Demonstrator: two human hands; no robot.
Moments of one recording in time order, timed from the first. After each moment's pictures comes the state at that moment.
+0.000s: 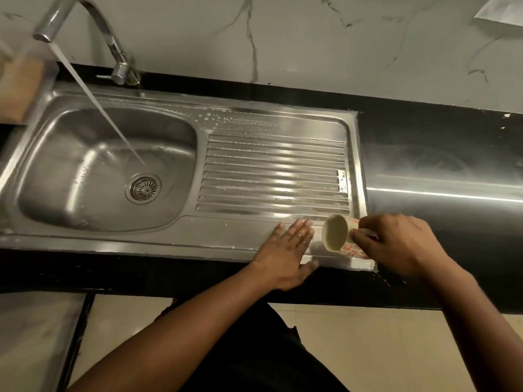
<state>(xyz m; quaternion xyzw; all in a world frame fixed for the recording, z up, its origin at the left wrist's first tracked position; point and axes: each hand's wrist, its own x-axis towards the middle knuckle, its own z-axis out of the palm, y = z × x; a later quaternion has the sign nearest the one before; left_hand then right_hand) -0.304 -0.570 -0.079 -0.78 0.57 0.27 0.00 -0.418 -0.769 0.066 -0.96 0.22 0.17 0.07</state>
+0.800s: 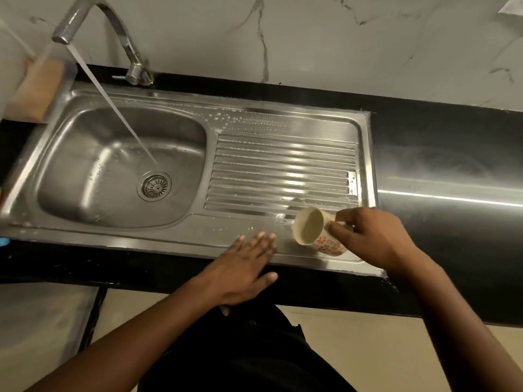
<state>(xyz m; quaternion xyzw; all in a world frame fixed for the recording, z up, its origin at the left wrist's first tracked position) -0.269 -0.474 -0.054 -0.77 0.54 0.32 -0.01 -0.380 -0.746 0.054 -0.96 0.19 0.13 0.18</state>
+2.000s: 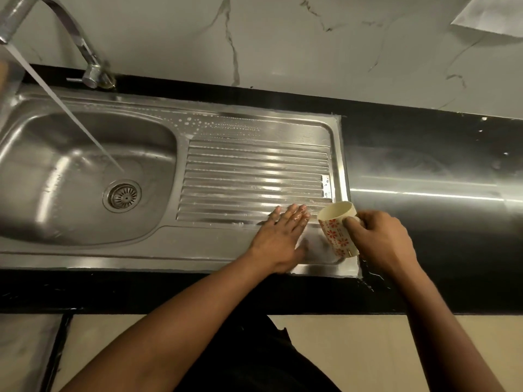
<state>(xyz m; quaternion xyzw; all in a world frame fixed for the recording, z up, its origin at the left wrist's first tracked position) -0.279 -0.626 -0.093 -0.79 0.57 0.21 -0.02 -0.410 -0.771 0.054 -0.87 0.42 0.07 0.26</state>
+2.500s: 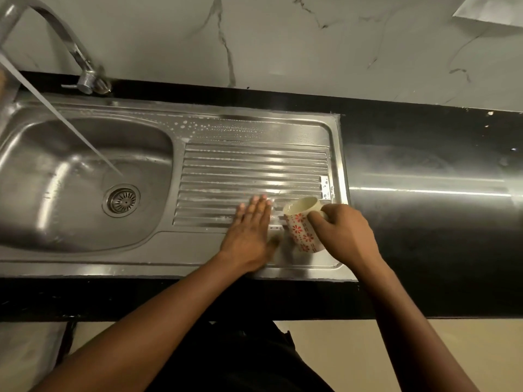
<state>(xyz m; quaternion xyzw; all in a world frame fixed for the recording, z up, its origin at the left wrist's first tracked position) -0.245 -0.589 -0.093 -0.86 0.47 0.22 -0.06 -0.365 -0.748 0.042 -0.87 0.38 0.08 0.29</state>
